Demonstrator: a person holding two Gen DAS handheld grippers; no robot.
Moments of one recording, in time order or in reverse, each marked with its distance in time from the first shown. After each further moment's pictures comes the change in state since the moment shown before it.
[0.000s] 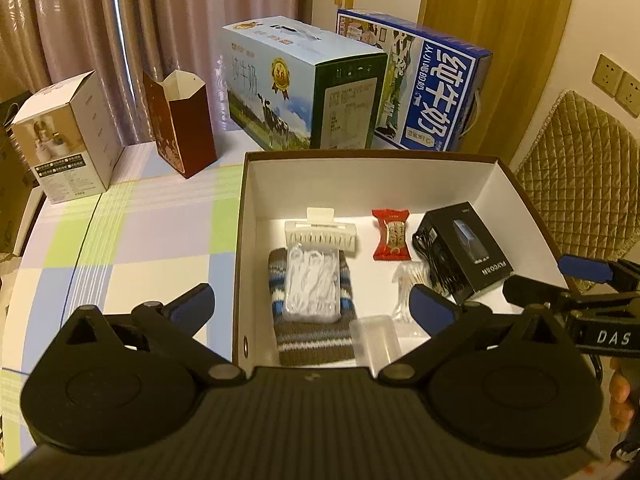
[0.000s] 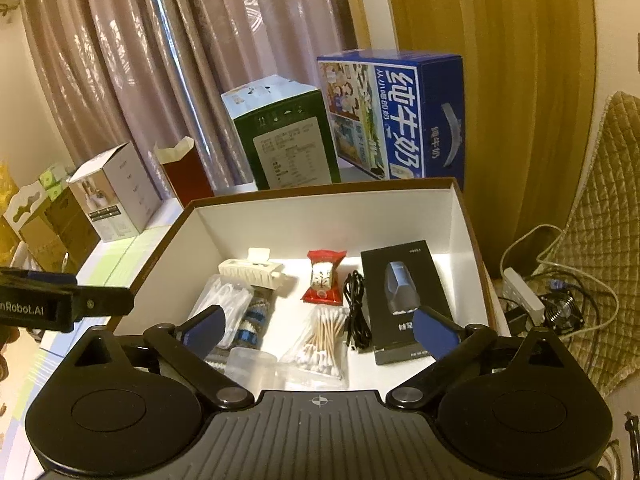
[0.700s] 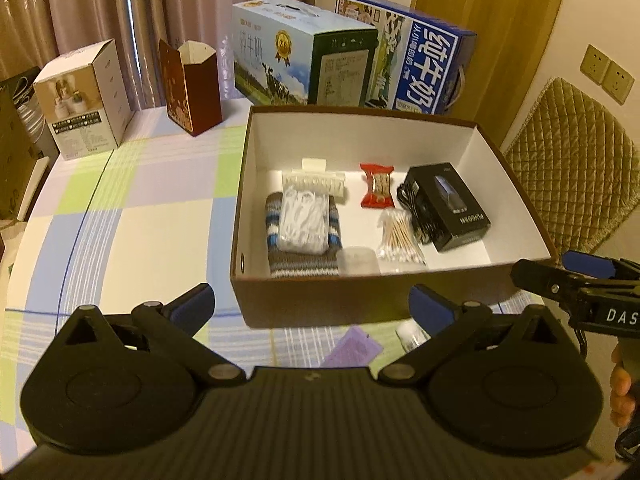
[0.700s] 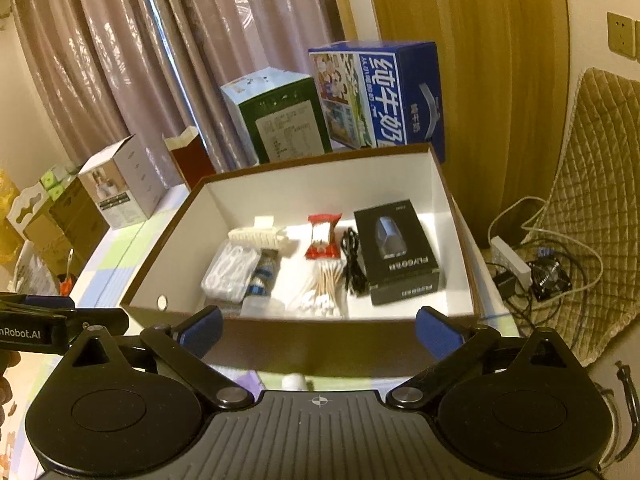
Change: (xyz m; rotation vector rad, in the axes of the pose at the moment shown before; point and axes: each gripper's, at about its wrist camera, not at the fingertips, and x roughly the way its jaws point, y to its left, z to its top) left arm -0.043 -0.007 -0.055 -0.030 0.044 -0.014; right arm -0.052 0.008 -0.040 0.041 0.026 -0.012
